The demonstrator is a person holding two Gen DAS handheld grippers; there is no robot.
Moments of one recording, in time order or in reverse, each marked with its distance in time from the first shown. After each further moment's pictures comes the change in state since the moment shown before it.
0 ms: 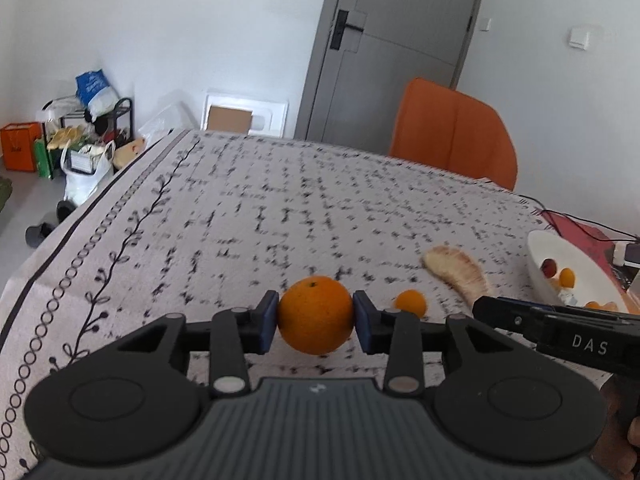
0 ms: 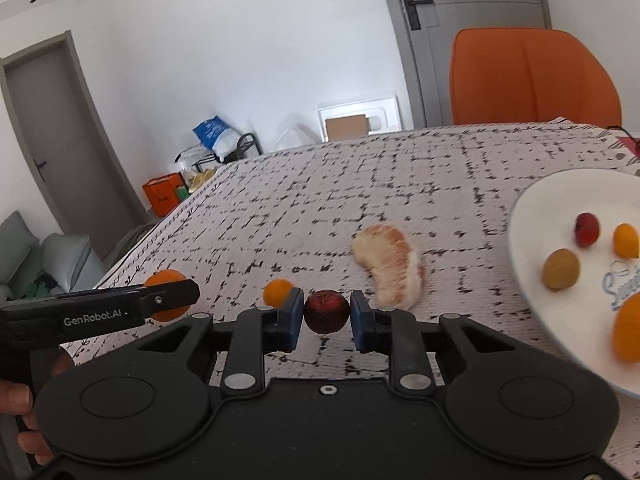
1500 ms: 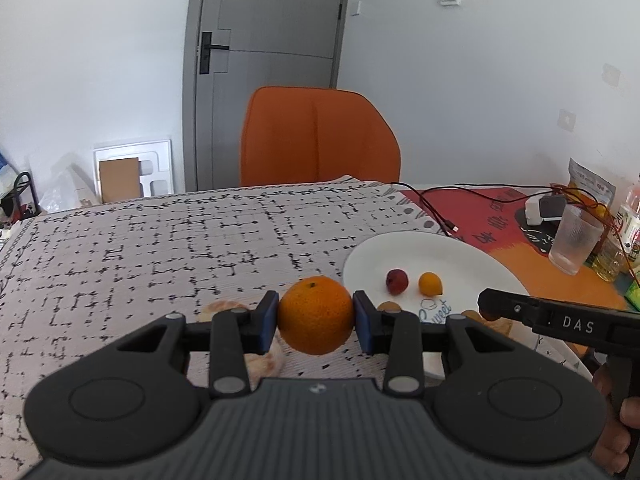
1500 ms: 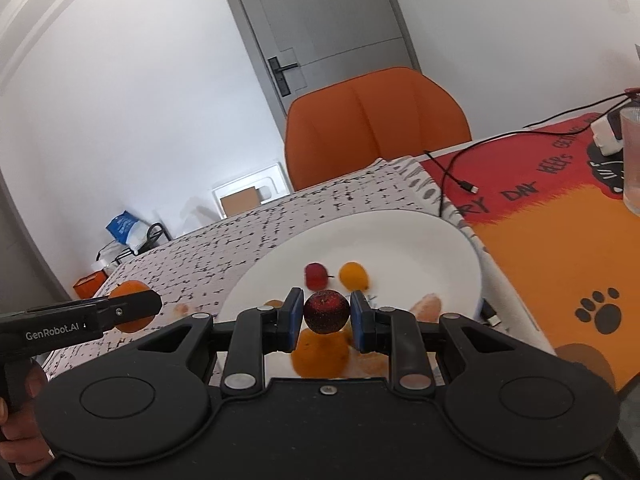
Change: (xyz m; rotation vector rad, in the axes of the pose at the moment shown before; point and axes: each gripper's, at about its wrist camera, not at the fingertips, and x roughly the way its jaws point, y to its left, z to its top) left arm 0.026 -0.164 0.017 0.254 -0.028 -0.208; right arm -0.097 -0.146 -0.011 0.224 -0.198 -0.231
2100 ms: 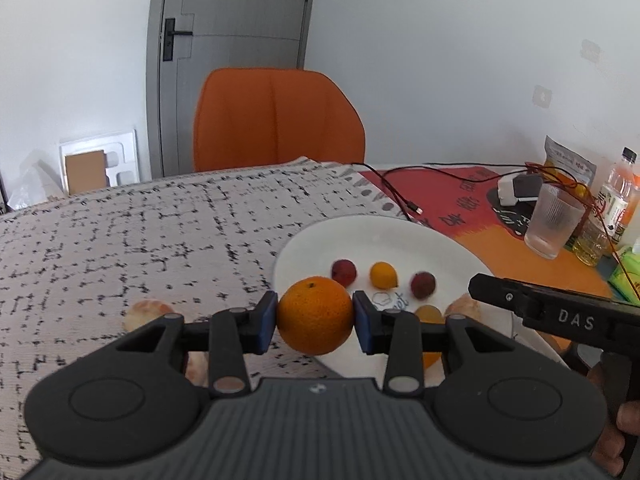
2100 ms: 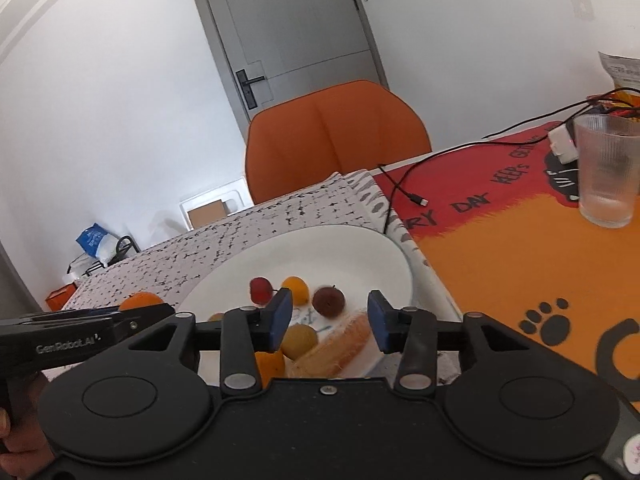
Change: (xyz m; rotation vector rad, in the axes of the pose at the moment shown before) left arm 0.030 -0.038 -0.002 0.030 0.049 -0.077; right arm -0.015 -0.022 0.000 0.013 -0.040 -0.099
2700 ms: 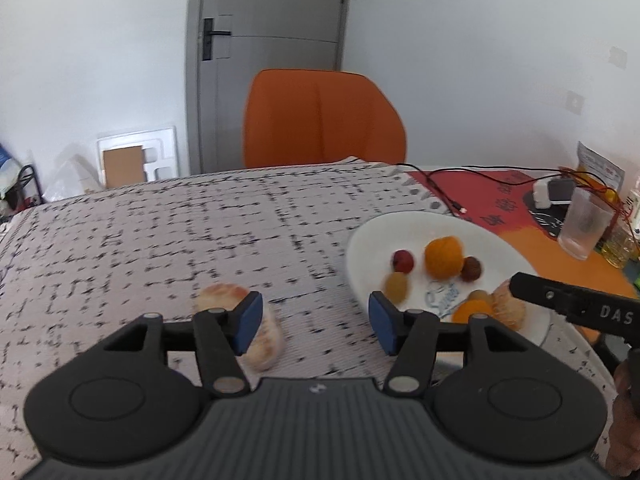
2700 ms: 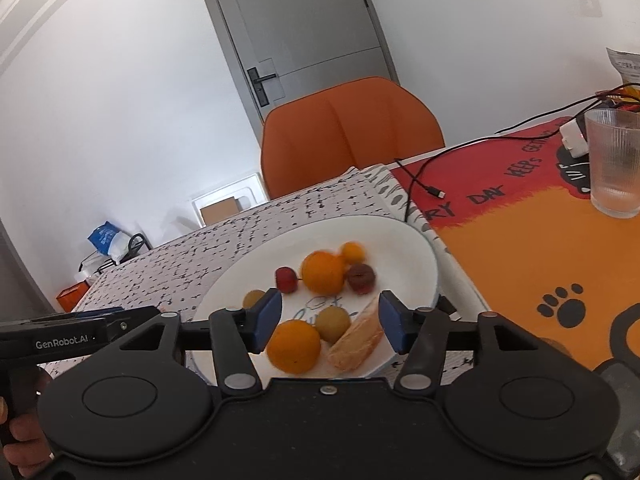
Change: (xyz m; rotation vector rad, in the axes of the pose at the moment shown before) left arm -0.027 0.036 -0.010 -0.033 -0.002 0.112; right arm -0.003 0.014 -0.004 -0.002 0.010 0.042
